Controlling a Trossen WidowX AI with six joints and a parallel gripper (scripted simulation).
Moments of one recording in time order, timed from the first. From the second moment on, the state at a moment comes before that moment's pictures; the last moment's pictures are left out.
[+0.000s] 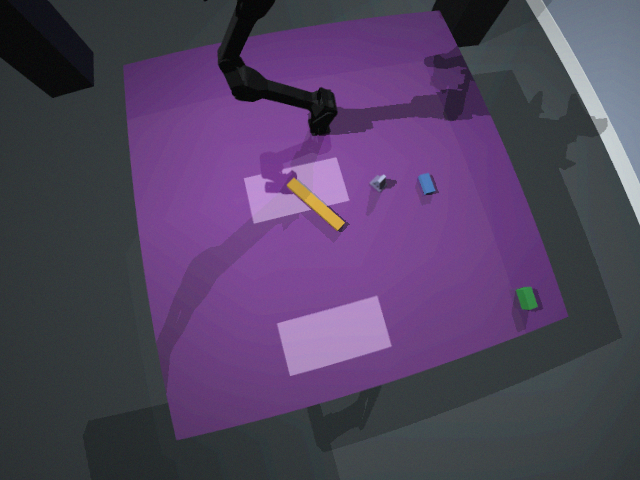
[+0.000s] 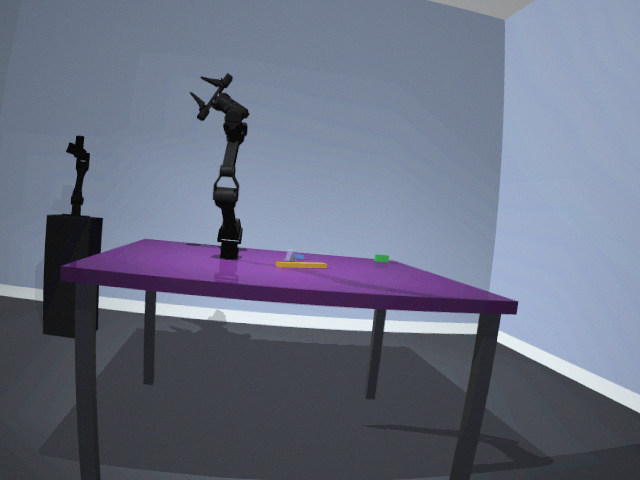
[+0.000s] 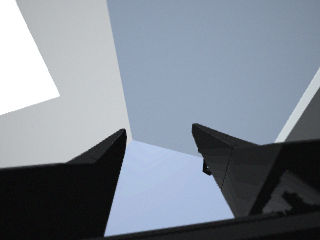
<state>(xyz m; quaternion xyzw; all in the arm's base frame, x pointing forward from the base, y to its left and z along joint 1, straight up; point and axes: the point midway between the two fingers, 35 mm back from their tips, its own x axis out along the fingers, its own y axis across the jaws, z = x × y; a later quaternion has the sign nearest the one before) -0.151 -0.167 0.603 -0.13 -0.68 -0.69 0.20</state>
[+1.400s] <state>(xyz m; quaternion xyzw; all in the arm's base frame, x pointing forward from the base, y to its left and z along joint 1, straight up) 0.023 0.170 0.617 -0.56 -0.75 -0.04 0.36</state>
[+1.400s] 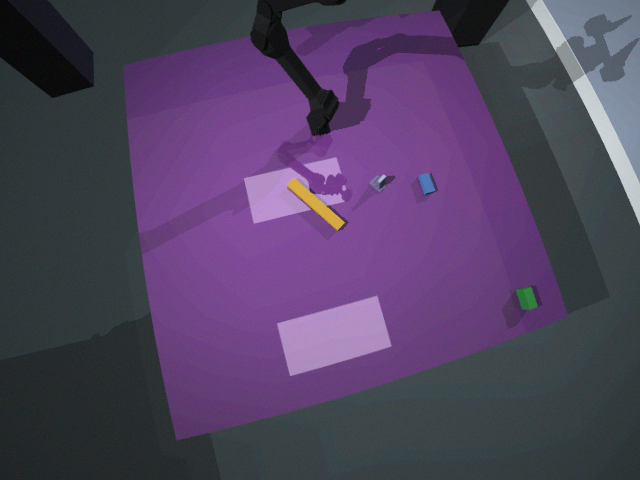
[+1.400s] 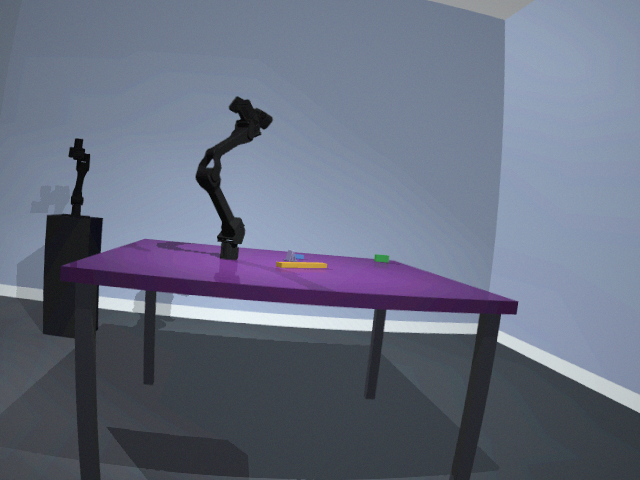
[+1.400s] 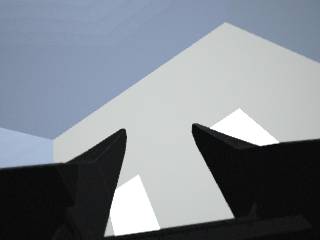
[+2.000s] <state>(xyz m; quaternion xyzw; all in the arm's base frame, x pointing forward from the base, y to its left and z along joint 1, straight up) 0.172 0.211 0.538 -0.67 -0.53 0.16 0.49</state>
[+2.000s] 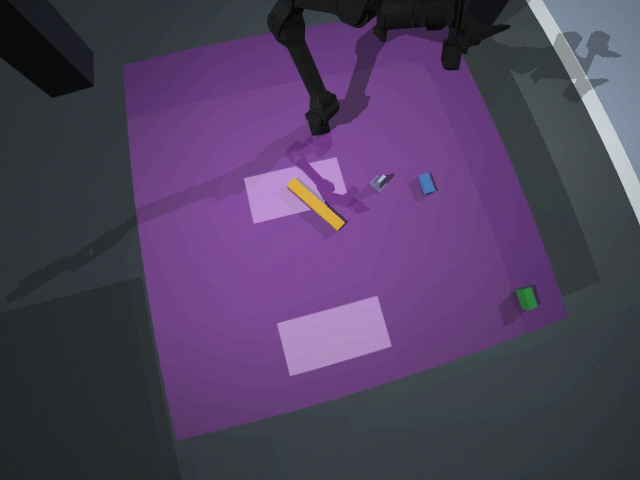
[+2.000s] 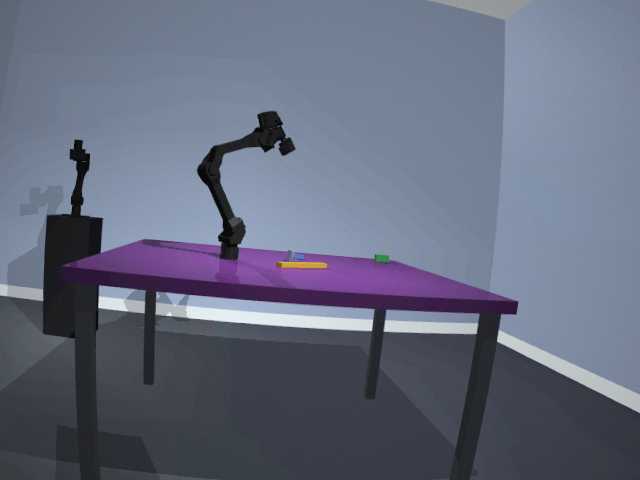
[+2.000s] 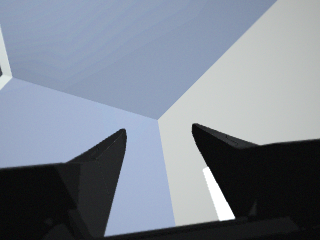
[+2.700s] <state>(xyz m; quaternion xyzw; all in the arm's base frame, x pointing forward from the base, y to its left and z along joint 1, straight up) 0.314 0.154 0.403 -0.68 -0.17 0.30 0.65</state>
